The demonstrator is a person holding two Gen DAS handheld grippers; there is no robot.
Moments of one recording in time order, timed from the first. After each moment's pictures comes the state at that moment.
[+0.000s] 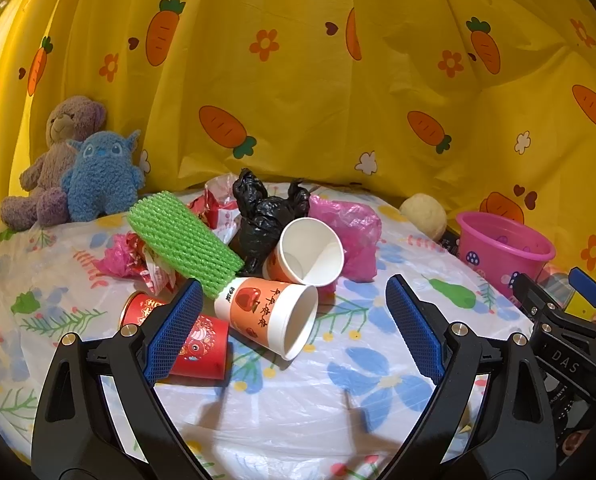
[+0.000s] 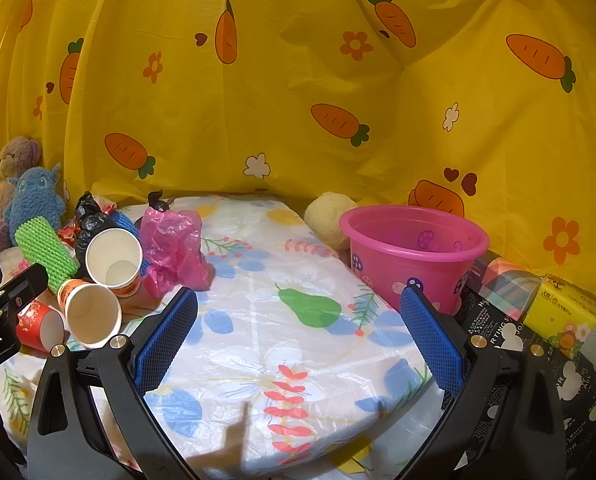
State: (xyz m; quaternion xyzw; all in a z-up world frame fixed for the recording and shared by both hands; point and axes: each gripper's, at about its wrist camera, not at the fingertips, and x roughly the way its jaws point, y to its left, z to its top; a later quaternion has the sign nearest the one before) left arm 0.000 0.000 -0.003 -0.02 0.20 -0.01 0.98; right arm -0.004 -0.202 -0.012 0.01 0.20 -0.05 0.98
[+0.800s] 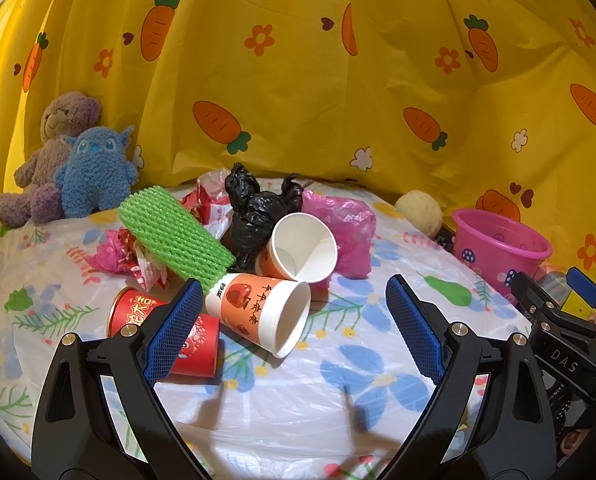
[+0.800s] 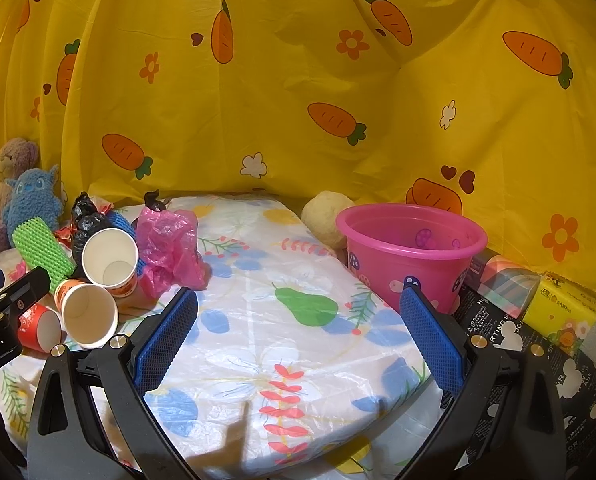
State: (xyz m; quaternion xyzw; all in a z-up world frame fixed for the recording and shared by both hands) left arm 0.004 -0.002 -0.007 -0.03 0.21 -0.01 0.98; right arm -0.004 -0.203 -0.014 0.01 0.20 -0.05 0.98
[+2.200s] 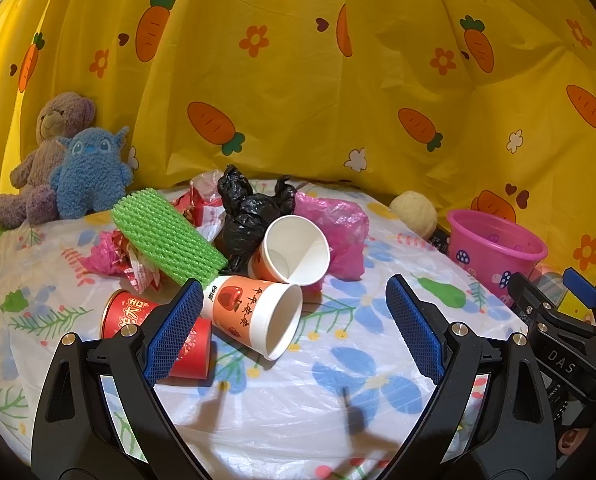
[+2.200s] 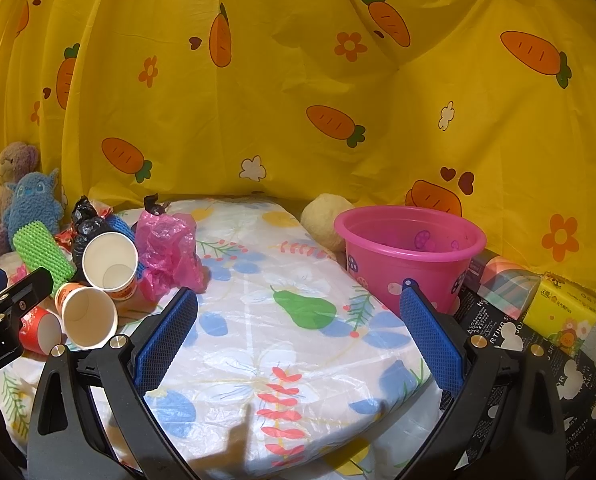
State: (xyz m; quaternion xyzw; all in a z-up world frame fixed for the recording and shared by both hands) left arm 0.005 -0.009 -0.006 -0.03 0.21 -0.02 0.98; right arm -0.004 -0.206 -0.014 0.02 0.19 -0.05 0.98
